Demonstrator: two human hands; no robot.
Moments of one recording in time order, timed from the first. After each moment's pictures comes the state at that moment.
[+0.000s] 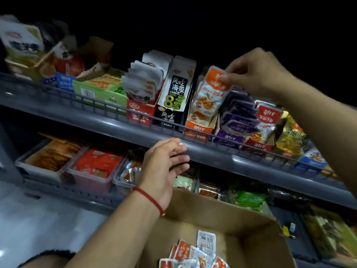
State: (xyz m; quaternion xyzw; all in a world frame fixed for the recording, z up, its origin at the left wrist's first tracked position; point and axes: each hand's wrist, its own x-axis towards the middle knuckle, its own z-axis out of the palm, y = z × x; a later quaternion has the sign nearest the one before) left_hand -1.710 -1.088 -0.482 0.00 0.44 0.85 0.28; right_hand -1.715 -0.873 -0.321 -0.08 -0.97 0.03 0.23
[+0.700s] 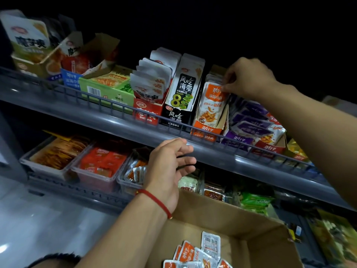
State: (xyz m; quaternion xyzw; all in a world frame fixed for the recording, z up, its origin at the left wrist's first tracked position) left_hand -1.710 -1.094 -0.475 -0.01 0.45 0.85 0.27; right_hand -1.765 -0.863 -0.349 -0.15 -0.96 -0.09 0.21
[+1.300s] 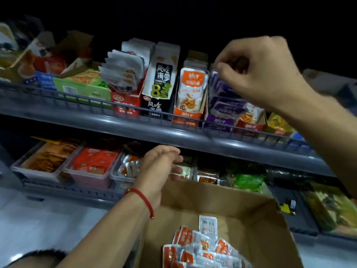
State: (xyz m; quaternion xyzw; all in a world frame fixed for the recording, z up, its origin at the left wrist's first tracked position) left_hand -1.695 -1.087 -0.506 0.05 0.62 0.73 0.29; right_hand -1.650 -0.902 -0.339 -0.01 -0.93 -0.02 0.37
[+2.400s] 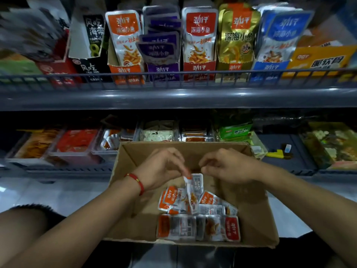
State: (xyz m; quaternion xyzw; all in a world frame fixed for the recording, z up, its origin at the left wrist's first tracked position) left_hand -1.648 -1.027 -0.606 0.53 0.78 0.26 0.22; right_hand -1.498 -0.840 -0.576 -0.14 -0.92 0.31 -0.17
